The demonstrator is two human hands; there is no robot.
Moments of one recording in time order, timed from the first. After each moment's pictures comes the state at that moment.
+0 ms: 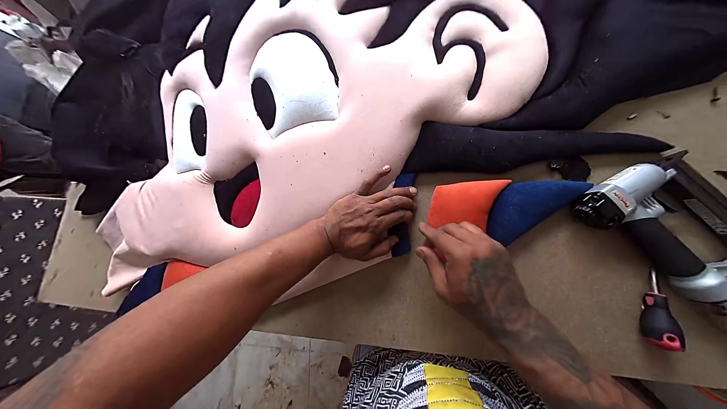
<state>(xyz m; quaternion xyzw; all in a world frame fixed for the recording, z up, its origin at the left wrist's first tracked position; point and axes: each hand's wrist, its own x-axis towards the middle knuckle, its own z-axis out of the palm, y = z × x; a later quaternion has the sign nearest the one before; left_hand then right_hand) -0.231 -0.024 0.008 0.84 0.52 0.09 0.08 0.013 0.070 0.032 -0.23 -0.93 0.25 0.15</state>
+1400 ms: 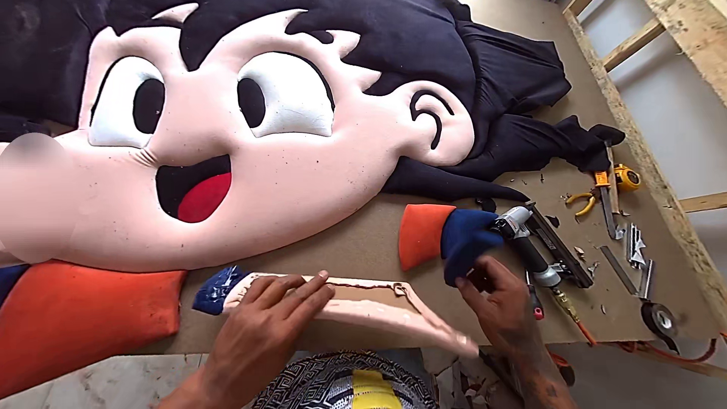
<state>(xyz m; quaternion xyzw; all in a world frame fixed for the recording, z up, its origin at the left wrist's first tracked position) -0.155 -0.212 0.045 0.63 0.75 0.19 -0.03 0.118 0.076 0.053 -0.35 -0.84 0.36 0.19</state>
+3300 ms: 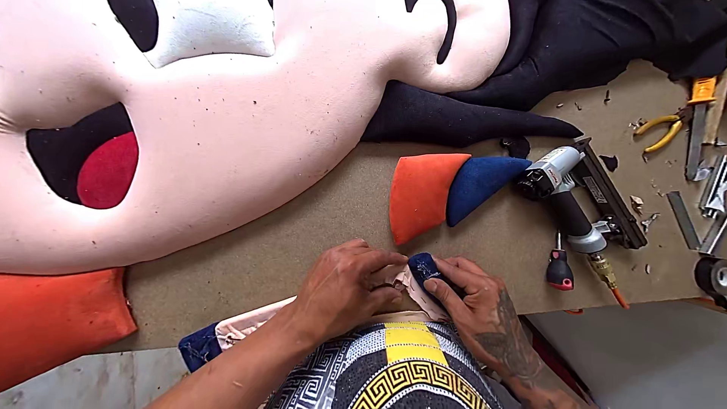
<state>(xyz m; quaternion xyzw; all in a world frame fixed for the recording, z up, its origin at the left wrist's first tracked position) -0.101 -0.093 0.006 0.55 0.72 0.30 0.30 0.120 0.037 0.020 -0.40 -0.81 0.43 0.04</state>
